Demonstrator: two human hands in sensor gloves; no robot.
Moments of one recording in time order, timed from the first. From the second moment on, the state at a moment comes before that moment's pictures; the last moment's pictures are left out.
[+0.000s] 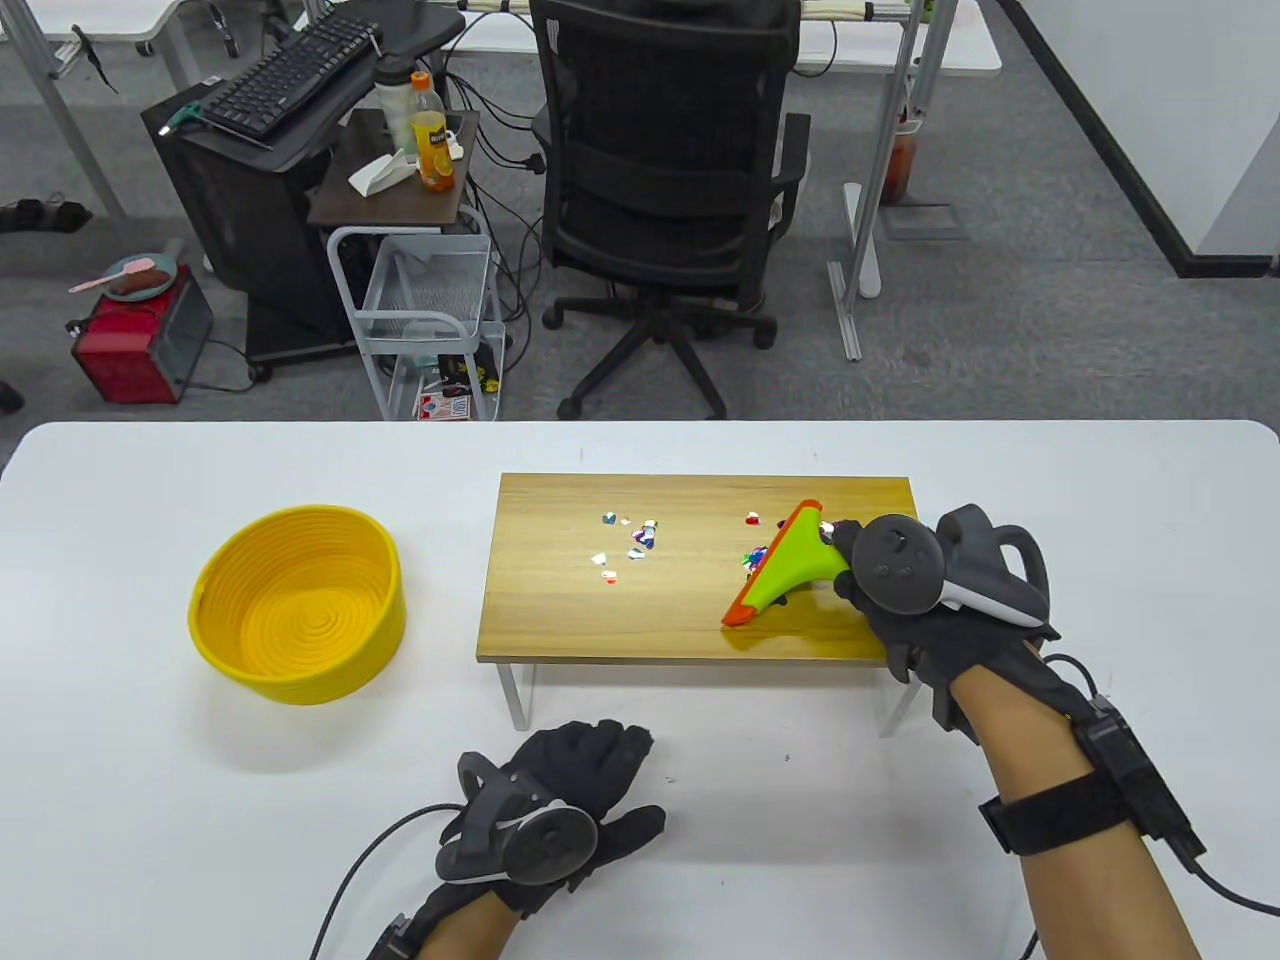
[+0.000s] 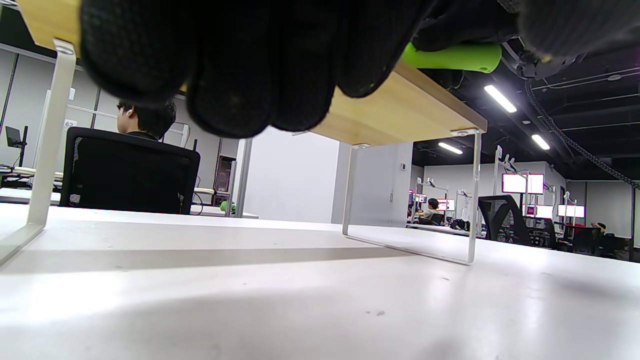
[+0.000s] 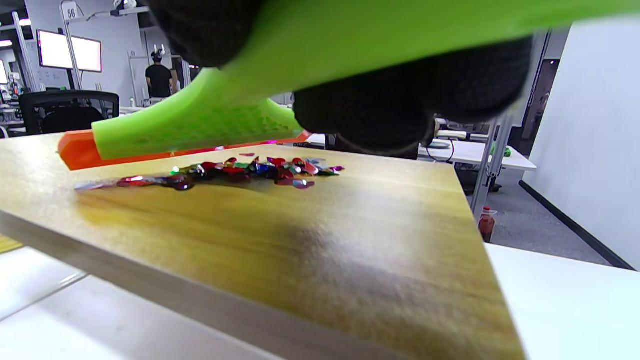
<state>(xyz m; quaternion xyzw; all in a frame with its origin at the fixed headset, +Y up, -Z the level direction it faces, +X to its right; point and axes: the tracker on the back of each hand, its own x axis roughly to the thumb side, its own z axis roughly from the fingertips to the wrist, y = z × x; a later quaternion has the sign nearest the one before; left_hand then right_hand) -0.115 -0.718 -0.256 0.14 -0.34 0.11 0.92 0.185 -0.569 -0.369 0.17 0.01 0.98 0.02</state>
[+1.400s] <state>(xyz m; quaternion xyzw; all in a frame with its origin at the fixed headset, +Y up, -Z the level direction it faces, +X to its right) -0.116 -0.721 -0.258 0.14 -0.34 0.11 0.92 0.152 -0.582 -0.350 0.07 -0.01 1.00 -0.02</state>
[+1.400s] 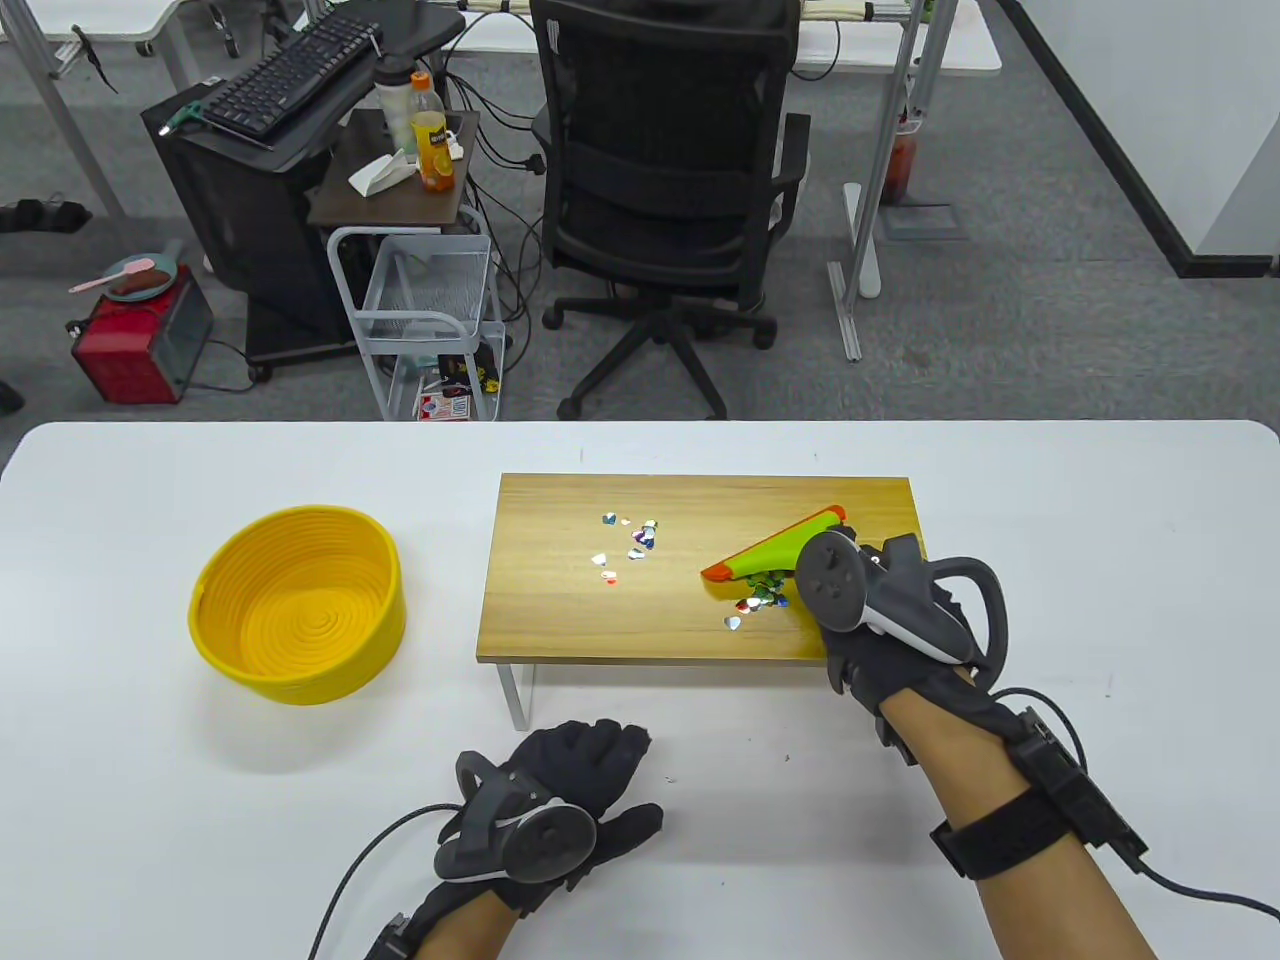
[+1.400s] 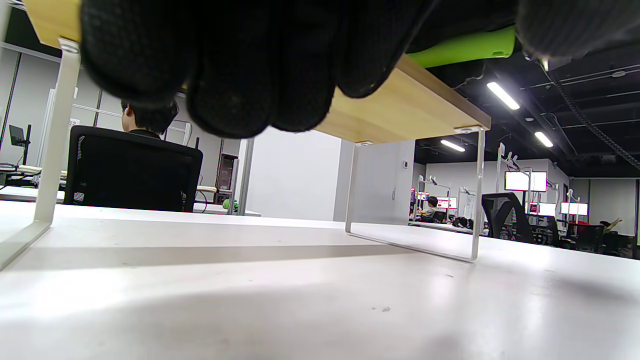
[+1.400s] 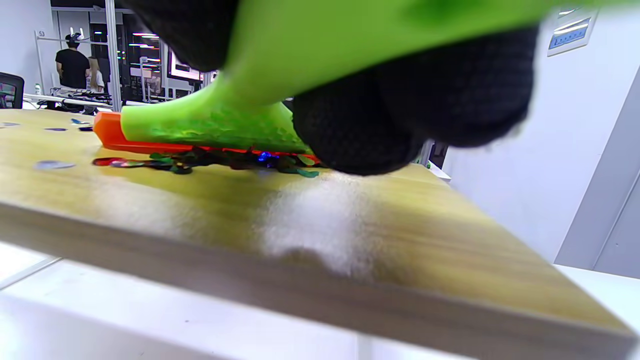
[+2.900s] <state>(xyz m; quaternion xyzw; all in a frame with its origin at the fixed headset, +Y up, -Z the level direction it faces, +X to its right) -0.115 -0.725 -0.259 0.13 -0.34 0.10 0.93 0.108 -0.567 -0.347 0.21 -0.05 0.98 0.00</state>
